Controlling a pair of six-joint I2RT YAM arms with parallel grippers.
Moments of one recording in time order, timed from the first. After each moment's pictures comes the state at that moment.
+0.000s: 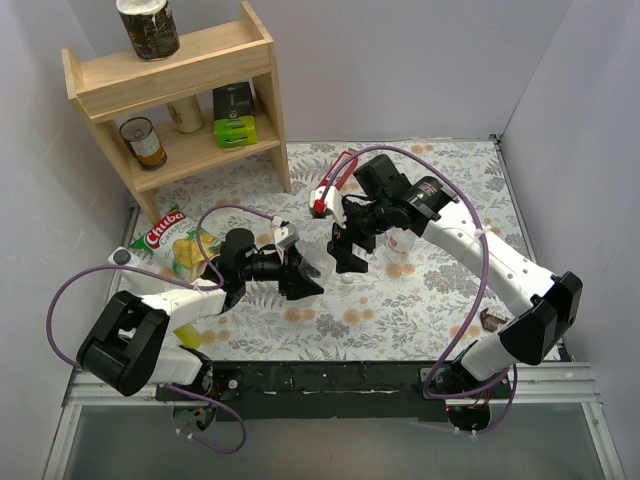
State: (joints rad) left arm -0.51 1.33 0.46 0.61 0.95 -0.22; right arm 0.78 1.51 1.58 -1.01 -0.53 -0.58
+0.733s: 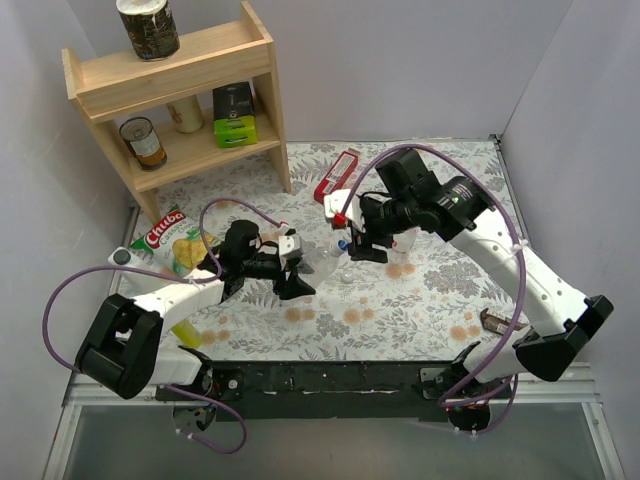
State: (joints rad) left arm -0.48 1.31 0.57 0.21 0.96 0.29; right arm 0.76 1.41 1.65 -1.11 -0.49 -0.79
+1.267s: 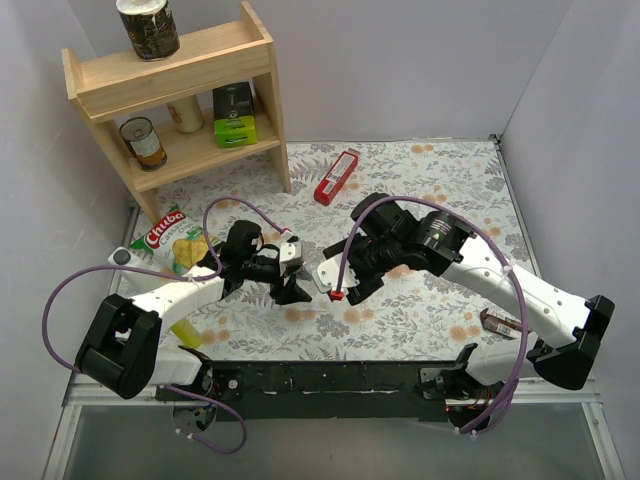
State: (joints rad) left arm -0.49 1.31 0.61 0.00 1.00 0.49; right arm 0.99 1.32 1.45 -1.06 -0.38 -1.14
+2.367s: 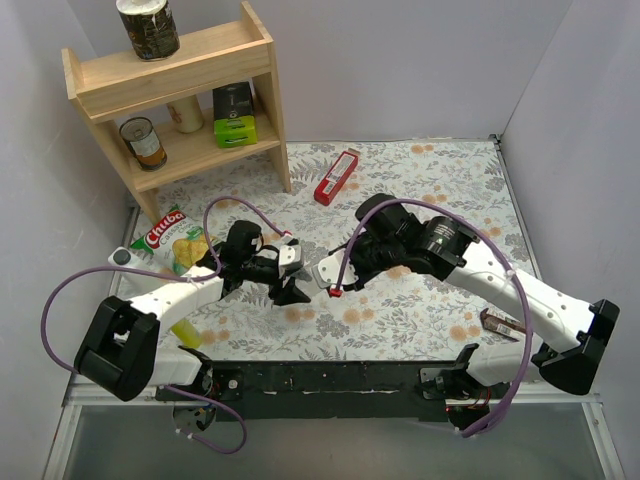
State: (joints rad) left arm -0.49 1.30 0.62 -0.05 1.02 0.56; right arm 0.99 1.28 1.37 -0.93 -0.30 -1.15
